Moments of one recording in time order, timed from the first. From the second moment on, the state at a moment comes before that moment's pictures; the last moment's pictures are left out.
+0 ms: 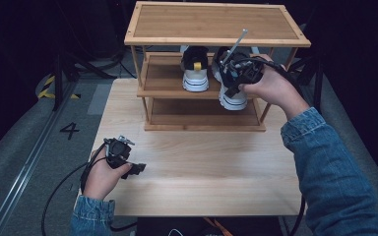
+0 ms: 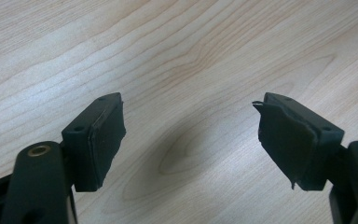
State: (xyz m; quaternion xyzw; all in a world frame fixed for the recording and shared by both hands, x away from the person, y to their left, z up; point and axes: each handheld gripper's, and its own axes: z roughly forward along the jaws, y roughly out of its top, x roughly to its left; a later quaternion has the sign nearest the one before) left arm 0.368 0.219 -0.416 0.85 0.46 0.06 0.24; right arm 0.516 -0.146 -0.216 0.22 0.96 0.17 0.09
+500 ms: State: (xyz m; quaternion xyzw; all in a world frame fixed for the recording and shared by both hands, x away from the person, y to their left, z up) left arm 0.372 0.218 -0.419 0.85 0.46 0.06 0.24; right arm 0.516 -0.145 -0.208 0.21 0.94 0.20 0.17
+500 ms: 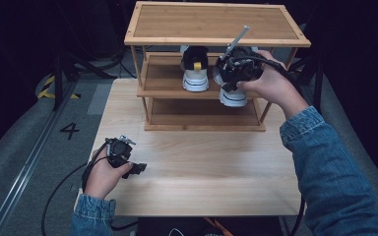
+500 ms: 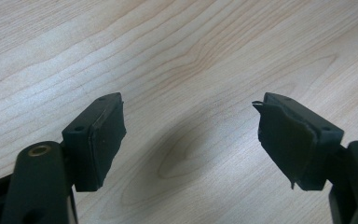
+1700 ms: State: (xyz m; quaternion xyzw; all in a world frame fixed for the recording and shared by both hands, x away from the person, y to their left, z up) left arm 0.390 0.199 -0.421 0.87 0.44 0.05 0.24; right arm 0.463 -0.210 -0.199 0.34 0.85 0.33 0.23
